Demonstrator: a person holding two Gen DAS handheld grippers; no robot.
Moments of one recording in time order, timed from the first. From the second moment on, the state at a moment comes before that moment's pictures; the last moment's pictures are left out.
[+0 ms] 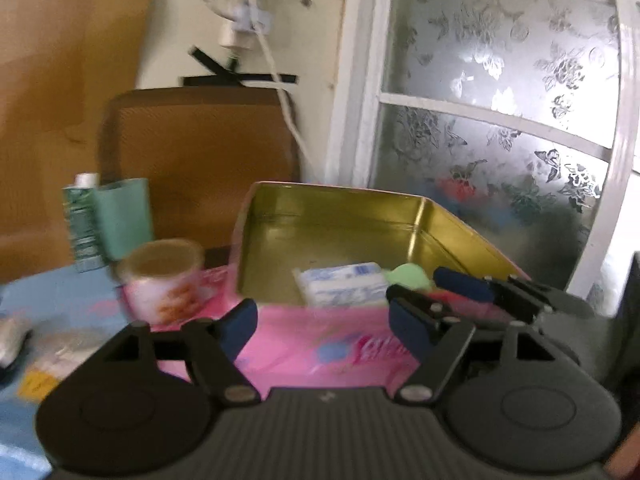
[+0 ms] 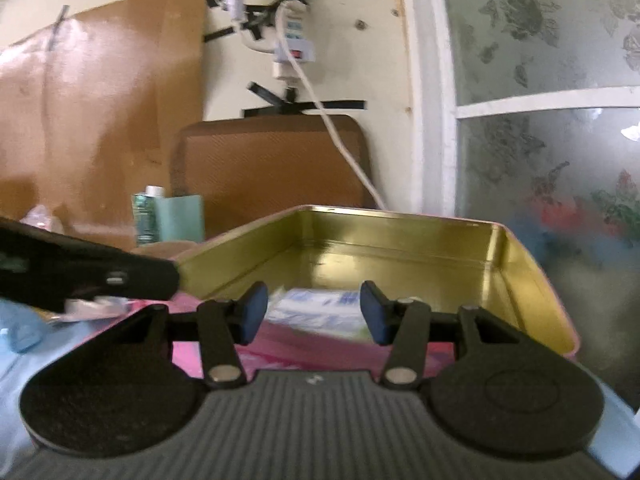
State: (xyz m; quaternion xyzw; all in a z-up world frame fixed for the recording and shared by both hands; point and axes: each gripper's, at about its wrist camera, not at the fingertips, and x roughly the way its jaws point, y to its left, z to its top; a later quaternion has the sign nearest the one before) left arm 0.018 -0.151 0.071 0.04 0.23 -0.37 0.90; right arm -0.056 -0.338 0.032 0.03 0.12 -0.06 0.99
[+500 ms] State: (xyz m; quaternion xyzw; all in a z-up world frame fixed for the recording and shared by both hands) left arm 0.012 0.086 0.022 -0.08 0.28 -0.09 0.95; right arm -0.013 -0.169 0.035 -0.06 0.18 0.22 0.96
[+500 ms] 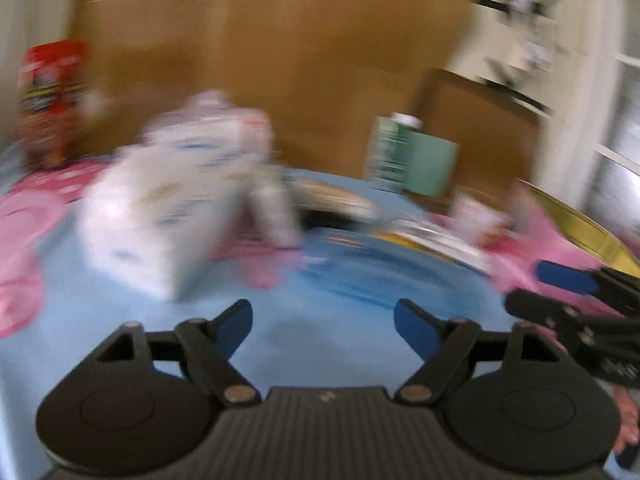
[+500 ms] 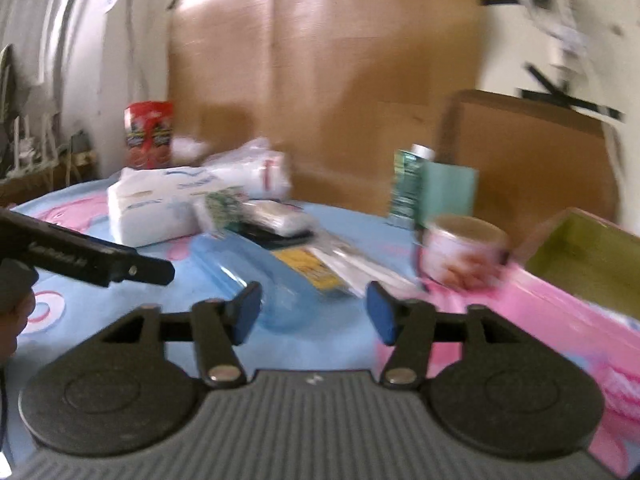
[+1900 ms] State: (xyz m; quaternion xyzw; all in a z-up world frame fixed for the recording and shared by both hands) left arm 0.025 0.108 0.012 -0.16 0.29 -0.10 0.94; right arm -0.045 -0.156 0.010 -0.09 0.26 0.30 0.91
